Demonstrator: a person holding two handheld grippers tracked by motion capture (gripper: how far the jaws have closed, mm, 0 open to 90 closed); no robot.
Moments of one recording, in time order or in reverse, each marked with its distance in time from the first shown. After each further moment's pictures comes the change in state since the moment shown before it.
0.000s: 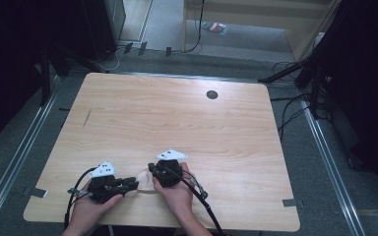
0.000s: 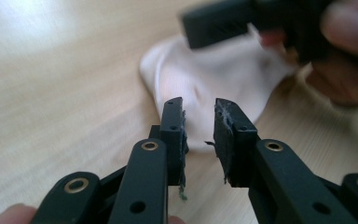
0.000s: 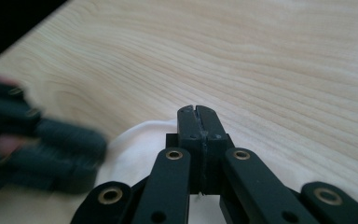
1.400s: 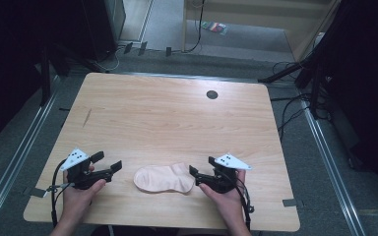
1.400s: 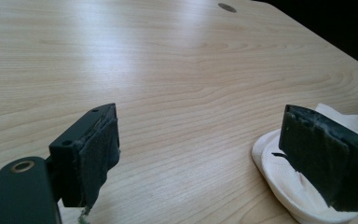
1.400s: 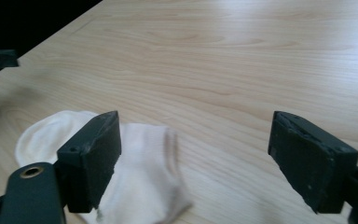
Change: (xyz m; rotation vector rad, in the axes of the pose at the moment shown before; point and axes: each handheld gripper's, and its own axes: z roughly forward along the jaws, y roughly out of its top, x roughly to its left) left arm 0.040 0.006 -0.034 -0.284 0.248 -0.062; right arm -0.092 -0.028 -0.109 -0.194 -0.115 0.054
